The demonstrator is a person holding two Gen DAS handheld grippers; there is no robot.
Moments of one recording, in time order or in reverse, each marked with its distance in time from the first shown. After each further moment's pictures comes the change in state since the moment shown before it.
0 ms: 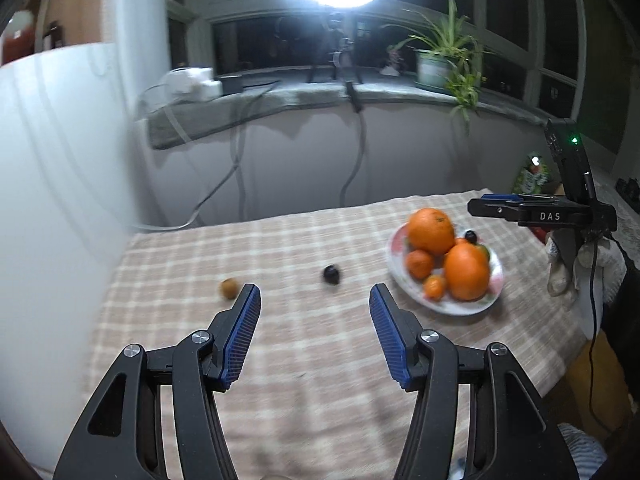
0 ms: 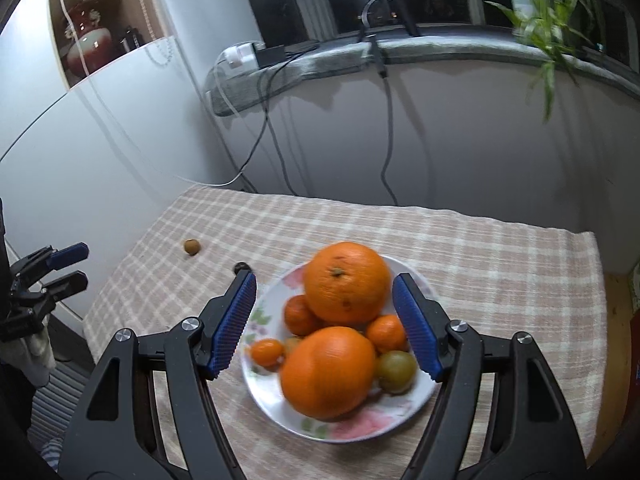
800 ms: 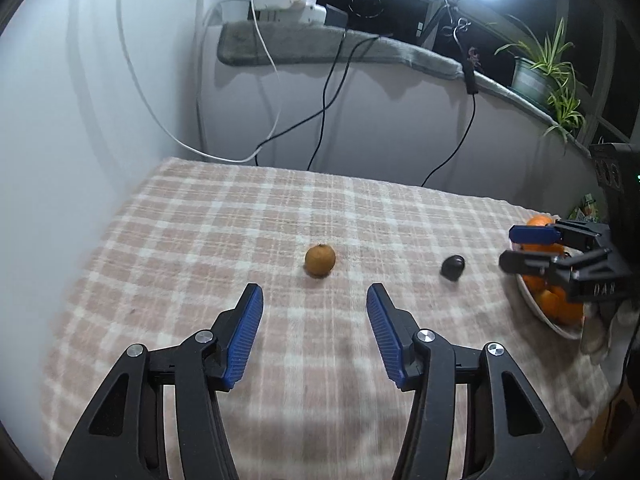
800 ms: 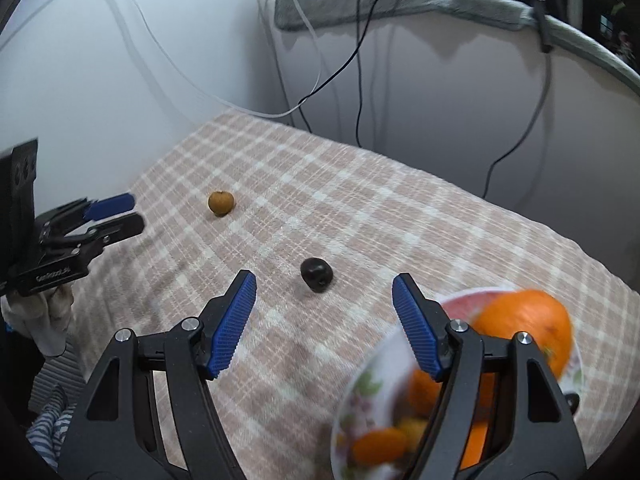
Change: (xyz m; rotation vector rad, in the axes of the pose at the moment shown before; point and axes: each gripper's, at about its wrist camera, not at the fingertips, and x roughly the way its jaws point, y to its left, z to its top) left arm 0.108 0.106 -0.032 -0.229 0.076 0.033; right arm 0.132 0.102 0.011 -0.221 0.219 0.033
